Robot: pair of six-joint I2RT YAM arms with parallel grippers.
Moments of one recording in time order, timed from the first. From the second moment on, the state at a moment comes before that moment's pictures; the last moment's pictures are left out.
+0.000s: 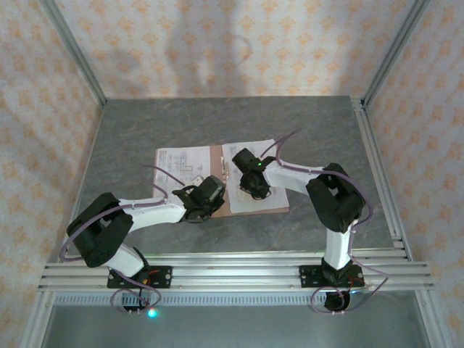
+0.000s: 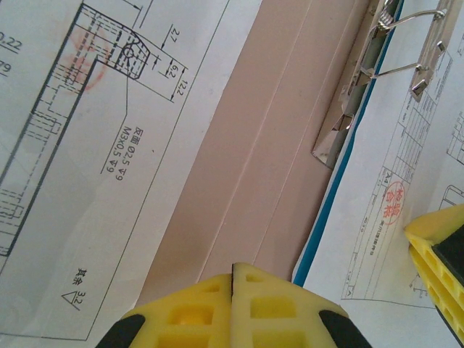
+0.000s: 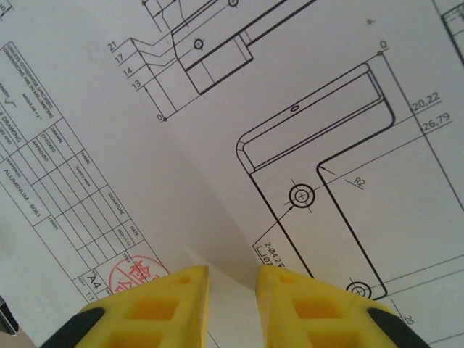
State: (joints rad) left arm -0.76 1.52 0.71 -0.21 -0.18 -1.38; right arm 0.72 1.88 1.20 -0.61 0.09 1.14
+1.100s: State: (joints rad) left arm -0.78 1.53 0.72 -0.20 -0.17 -1.38; right arm 0.71 1.87 1.19 -0.61 0.07 1.23
